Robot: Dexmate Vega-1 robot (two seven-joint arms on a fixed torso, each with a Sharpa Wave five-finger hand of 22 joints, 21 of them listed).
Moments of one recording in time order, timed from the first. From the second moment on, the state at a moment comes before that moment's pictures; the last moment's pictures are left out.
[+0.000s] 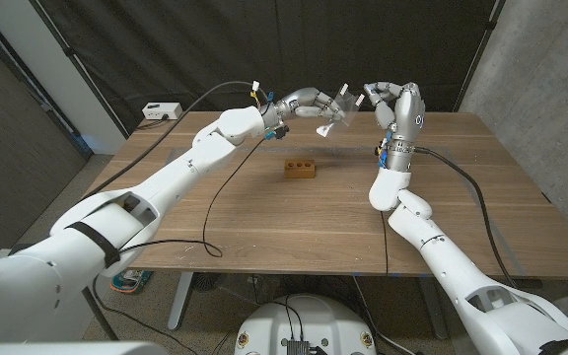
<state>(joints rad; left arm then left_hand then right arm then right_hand) 0.32 0.39 0.73 -1.18 -0.20 -0.34 -0.40 1.10 0.04 0.46 -0.09 0.17 1.04 -0.09 0.39 0.19 1.14 -0.14 0.41 0.42 1.03 -0.17 0.32 0.40 0.37 -0.04 1.11 0.19 -0.80 -0.24 -0.30 -1.31 -0.79 0.36 -1.12 1.28 0.12 -0.11 -0.05 0.27 1.24 -0.04 0.27 0.23 1.35 -0.07 0.63 0.53 1.13 -0.21 0.97 1.19 0.36 -0.04 1.54 0.32</state>
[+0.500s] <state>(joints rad) 0.32 0.39 0.72 -1.18 -0.21 -0.33 -0.38 1.10 0.05 0.46 -0.10 0.17 1.04 -0.09 0.39 0.19 1.14 -0.14 0.41 0.42 1.03 -0.17 0.32 0.41 0.37 -0.04 1.12 0.19 -0.79 -0.32 -0.37 -1.31 -0.64 0.44 -1.11 1.09 0.16 -0.16 0.06 0.26 1.11 -0.03 0.20 0.21 1.26 -0.05 0.51 0.47 1.12 -0.21 0.84 0.98 0.36 -0.04 1.54 0.27</state>
